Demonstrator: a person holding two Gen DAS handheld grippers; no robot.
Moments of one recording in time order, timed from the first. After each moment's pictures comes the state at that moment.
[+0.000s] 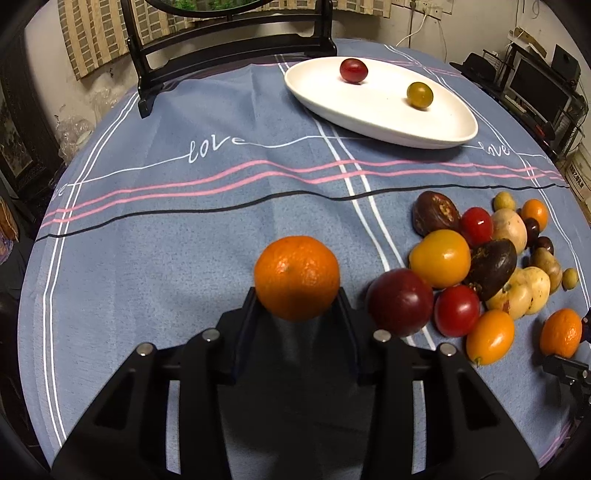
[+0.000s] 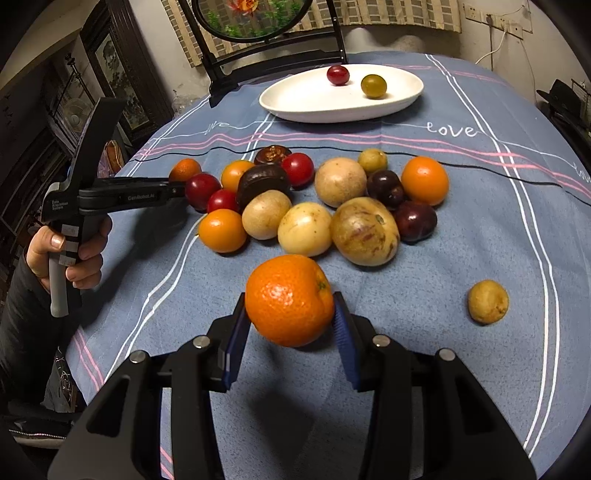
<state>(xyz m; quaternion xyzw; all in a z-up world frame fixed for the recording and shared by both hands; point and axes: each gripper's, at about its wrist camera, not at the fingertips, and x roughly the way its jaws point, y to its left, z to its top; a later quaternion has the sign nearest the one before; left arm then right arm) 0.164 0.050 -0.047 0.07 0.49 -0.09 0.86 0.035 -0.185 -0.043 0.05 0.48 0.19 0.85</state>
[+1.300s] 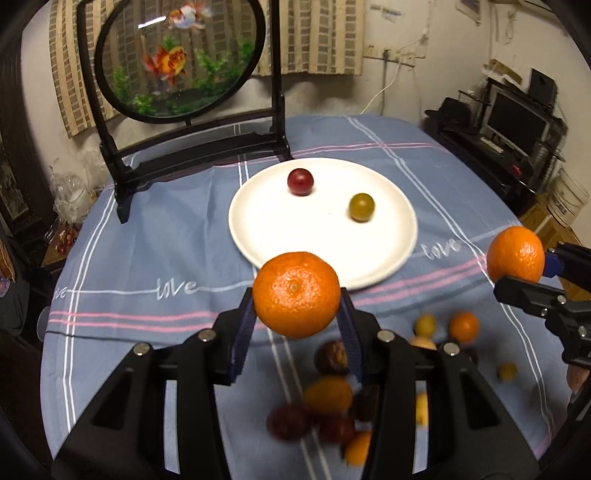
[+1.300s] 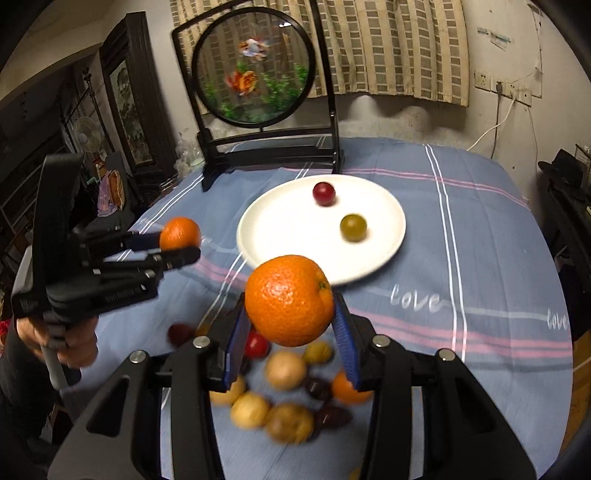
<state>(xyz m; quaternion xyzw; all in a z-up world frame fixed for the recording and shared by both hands) 0.209 -0.029 0.052 0.06 0.40 -0.12 0.91 0.159 -0.217 0.054 0.02 0.40 0.19 0.90</state>
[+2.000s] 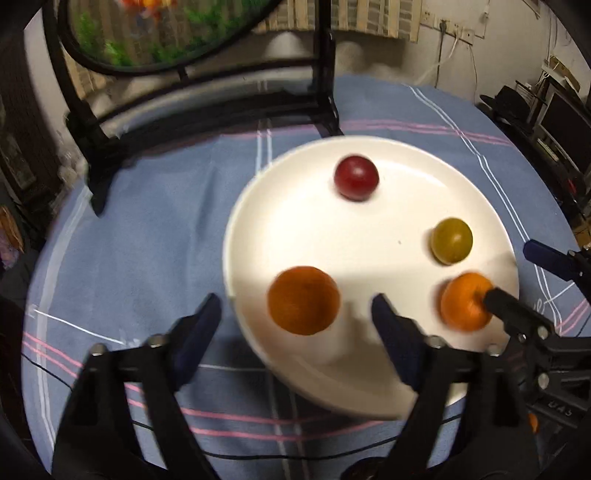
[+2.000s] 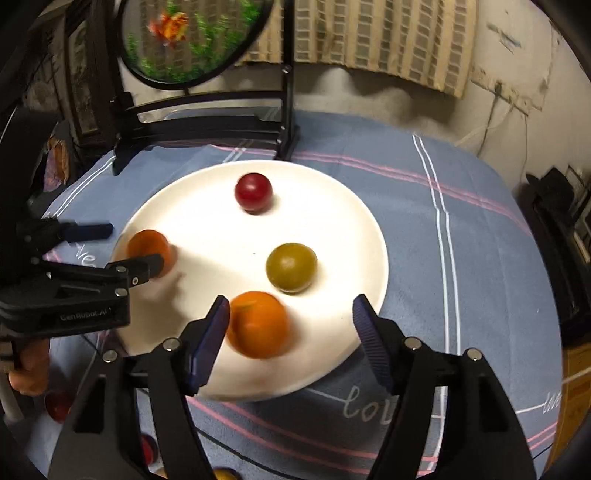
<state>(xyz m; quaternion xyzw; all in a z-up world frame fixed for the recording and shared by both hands) 0.336 -0.039 -0.007 0.06 0.46 -0.05 0.89 0.288 -0.201 -0.012 -0.06 0.43 0.12 0.89</state>
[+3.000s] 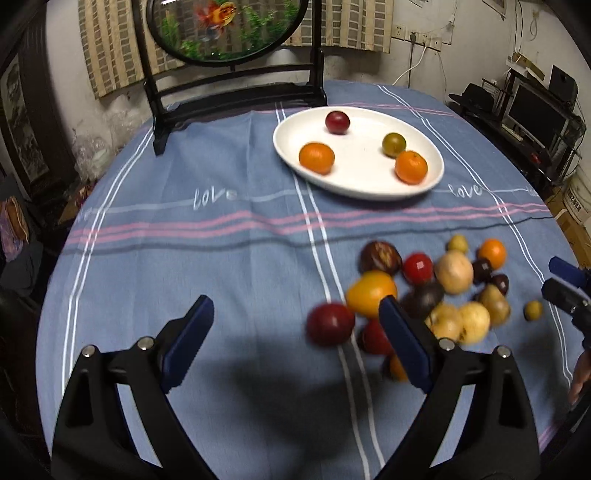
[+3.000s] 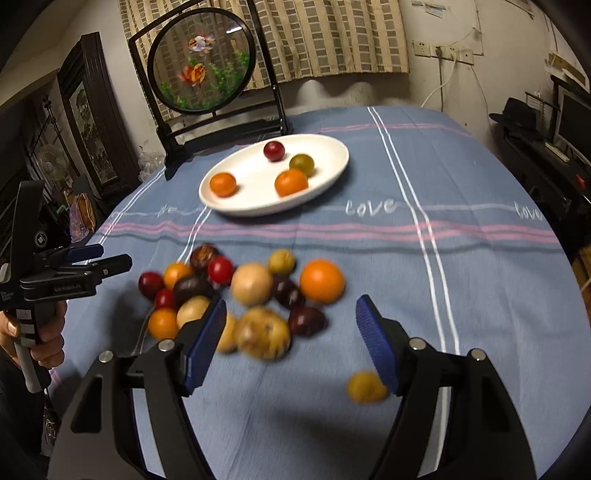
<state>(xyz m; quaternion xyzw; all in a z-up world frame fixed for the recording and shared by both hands) 0.126 0.023 0.008 0.05 0.44 -0.08 0.89 0.052 -0.248 0.001 0.07 0.40 0.11 0.91</state>
